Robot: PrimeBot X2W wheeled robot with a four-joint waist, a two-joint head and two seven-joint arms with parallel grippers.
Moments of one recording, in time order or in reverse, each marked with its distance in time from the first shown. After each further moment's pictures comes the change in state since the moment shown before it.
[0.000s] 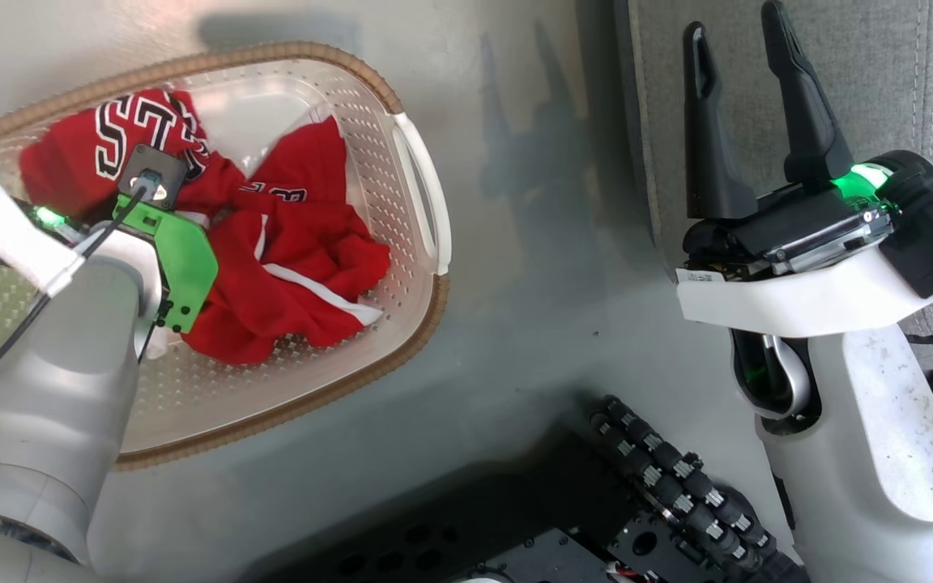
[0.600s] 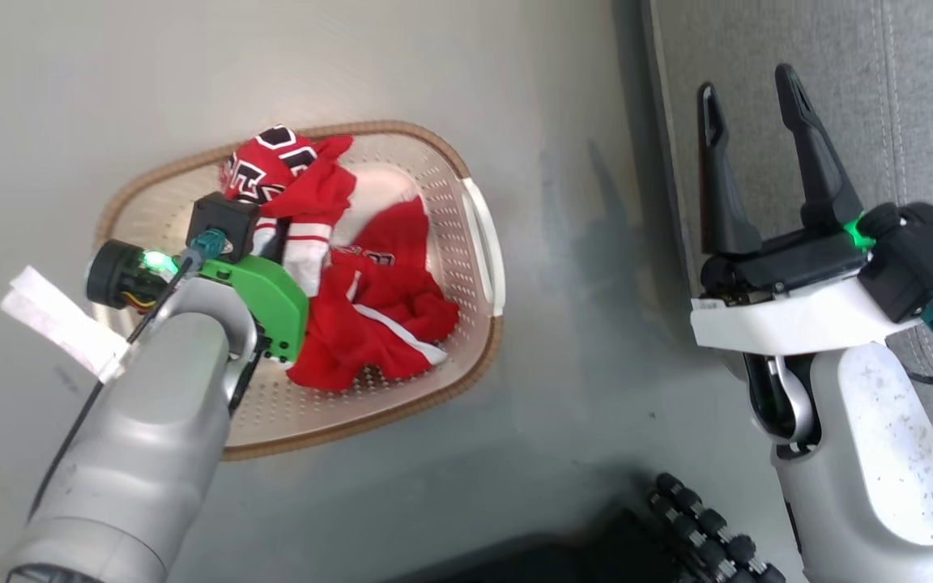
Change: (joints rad) left arm 0.162 -0.086 0.094 -0.175 -0.121 -0.045 -0.212; right arm 0.076 0.002 -0.068 0.066 -0.128 0.000 -0.001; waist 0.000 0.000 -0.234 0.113
